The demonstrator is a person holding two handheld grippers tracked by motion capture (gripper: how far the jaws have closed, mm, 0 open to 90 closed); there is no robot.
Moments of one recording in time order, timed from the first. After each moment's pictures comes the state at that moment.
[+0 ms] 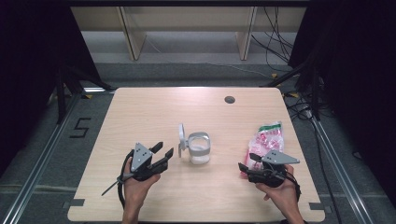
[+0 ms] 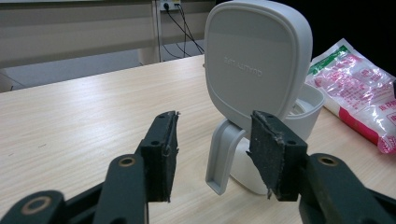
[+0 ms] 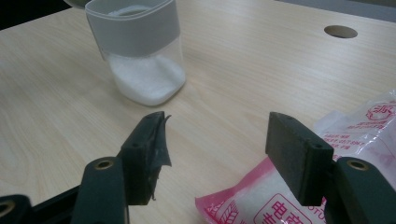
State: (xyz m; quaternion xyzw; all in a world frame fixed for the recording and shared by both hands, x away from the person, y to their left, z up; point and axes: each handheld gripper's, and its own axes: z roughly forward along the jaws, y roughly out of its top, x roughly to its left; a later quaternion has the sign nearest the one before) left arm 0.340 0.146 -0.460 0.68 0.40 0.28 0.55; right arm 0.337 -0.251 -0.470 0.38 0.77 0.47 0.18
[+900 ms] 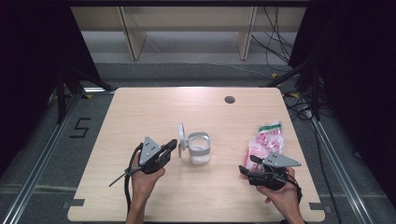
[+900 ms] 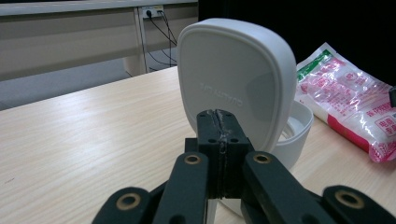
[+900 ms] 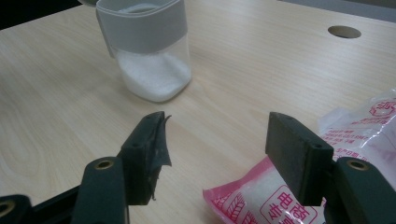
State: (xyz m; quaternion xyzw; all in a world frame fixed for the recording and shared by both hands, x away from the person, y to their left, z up) left arm 0.357 0.126 -0.454 0.70 0.36 0.27 0.55; right arm 0.330 -0.252 -0.469 0.37 0.78 0.47 0.18
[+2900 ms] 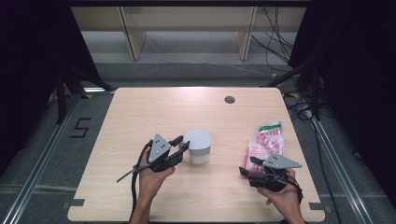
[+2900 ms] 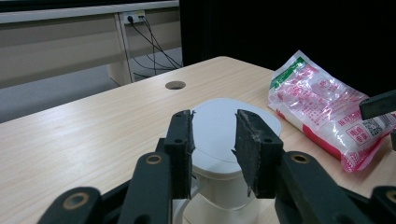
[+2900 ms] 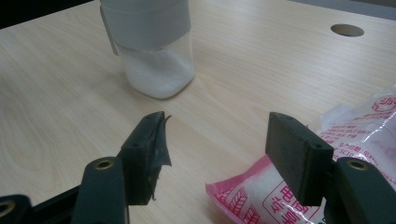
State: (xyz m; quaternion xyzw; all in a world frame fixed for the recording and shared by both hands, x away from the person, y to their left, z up) left arm 0.357 0.104 -0.441 0.71 0.34 0.26 0.56; right arm 0.327 -0.254 -0.470 0.37 0.78 0.47 0.18
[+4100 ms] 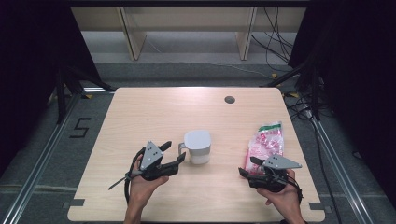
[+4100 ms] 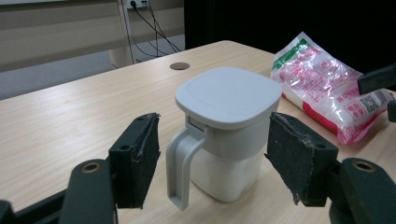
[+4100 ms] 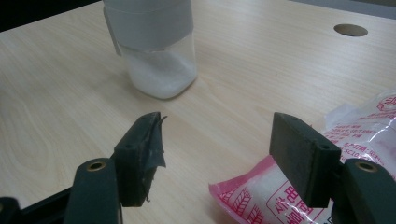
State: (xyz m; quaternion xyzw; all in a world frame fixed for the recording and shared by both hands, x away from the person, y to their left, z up) left arm 0.338 0.123 -0.453 0.72 0.35 0.25 0.54; right arm 0.324 -0.253 -0.471 0.37 0.78 0.48 0.17
